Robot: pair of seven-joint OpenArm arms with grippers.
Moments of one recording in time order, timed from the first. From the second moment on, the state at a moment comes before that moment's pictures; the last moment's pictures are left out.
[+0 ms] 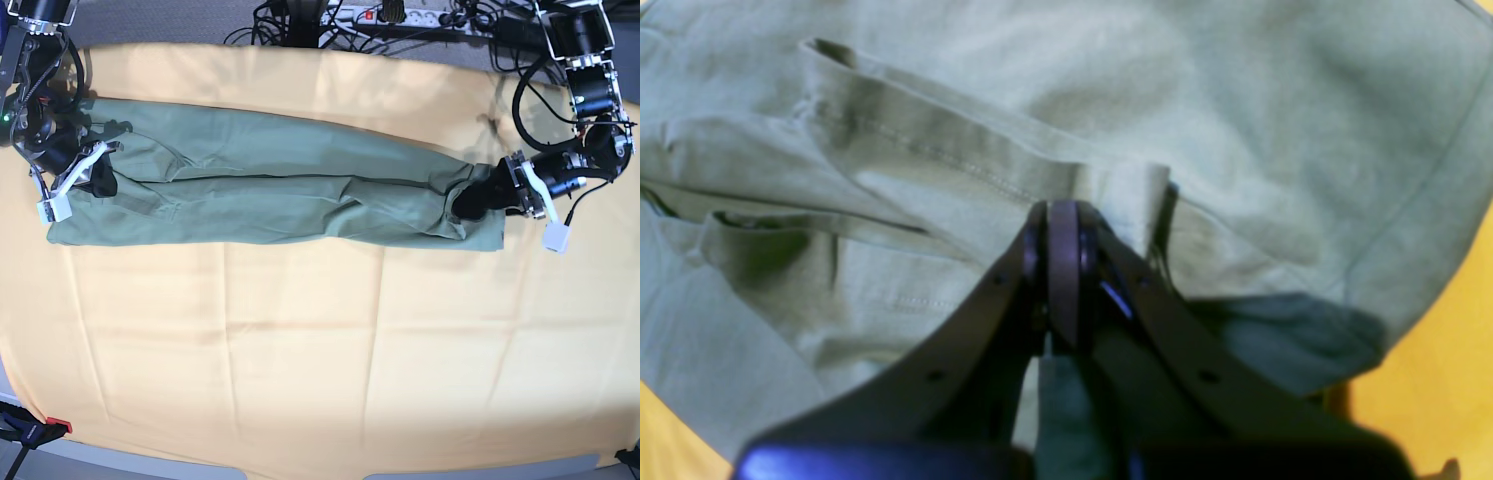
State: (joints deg) left arm 2.4 -24.9 -22.3 82.4 -87.3 -43.4 78.3; right arm -11.9 22.9 25.2 90.1 40.1 40.7 -52.6
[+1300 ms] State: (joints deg) left arm 0.7 -27.6 -23.0 83.1 -70.5 -39.2 74.8; right arm -11.8 22.9 25.2 90.1 40.5 40.7 -54.1
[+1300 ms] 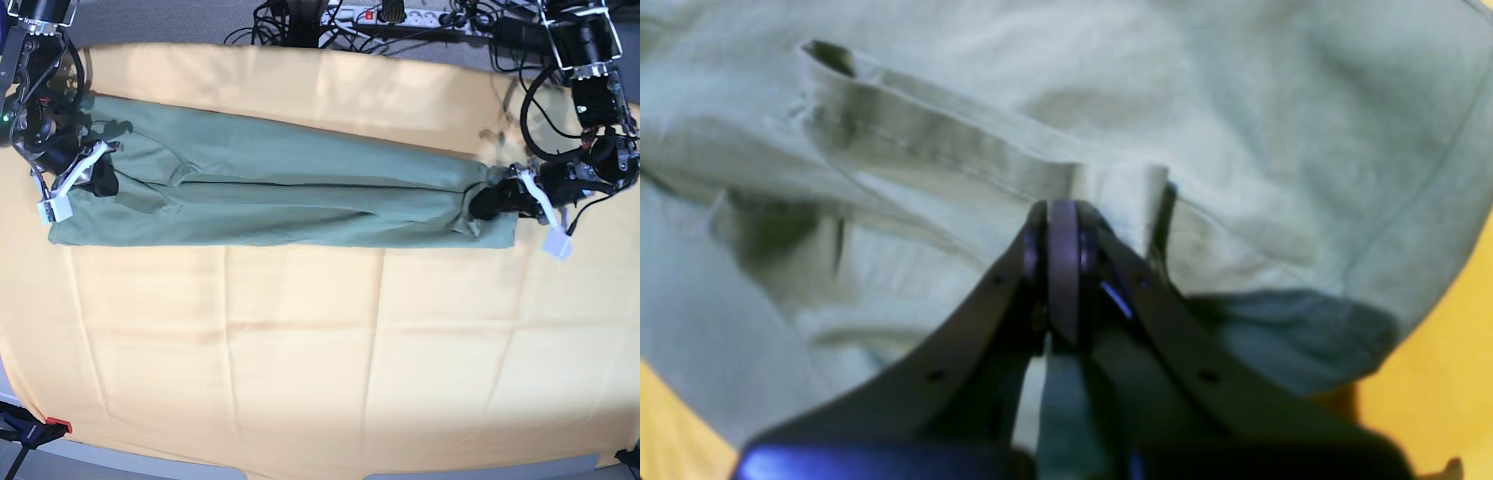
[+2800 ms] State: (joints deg) left arm 0.4 -26.4 -6.4 90.1 -87.2 -40.9 80.7; right arm -11.8 22.9 25.1 90.2 40.9 41.1 -54.3
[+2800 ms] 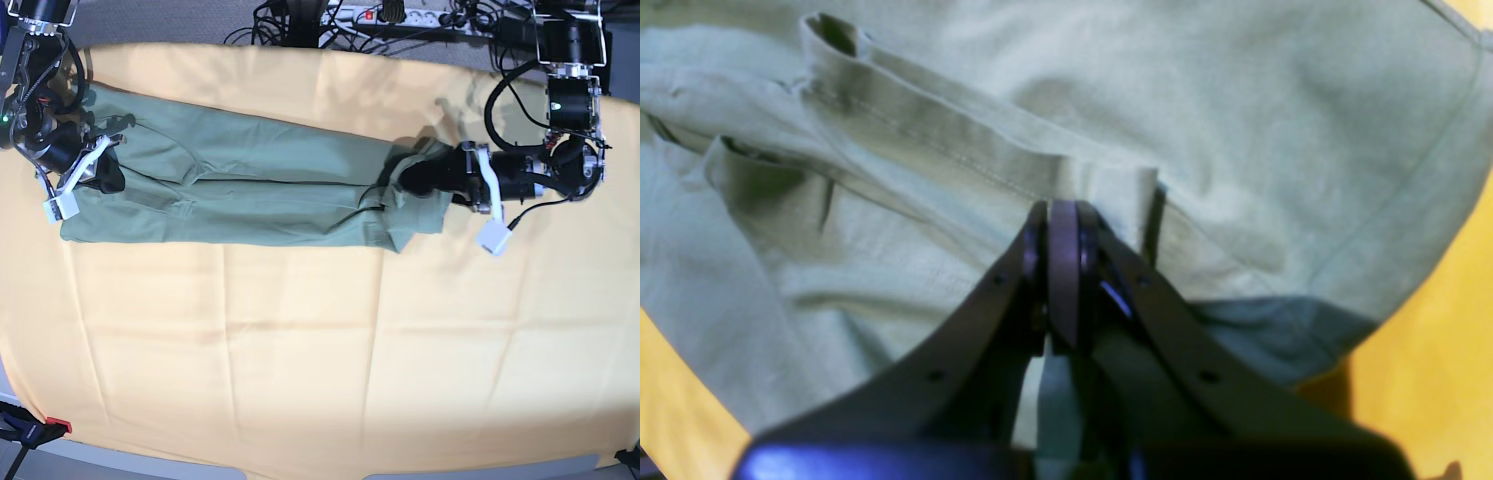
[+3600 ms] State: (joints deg) left arm 0.4 -7.2 -5.1 91.1 -78.9 -41.4 71.7; right arm -11.8 22.9 25.1 90.2 41.2 41.1 -54.9
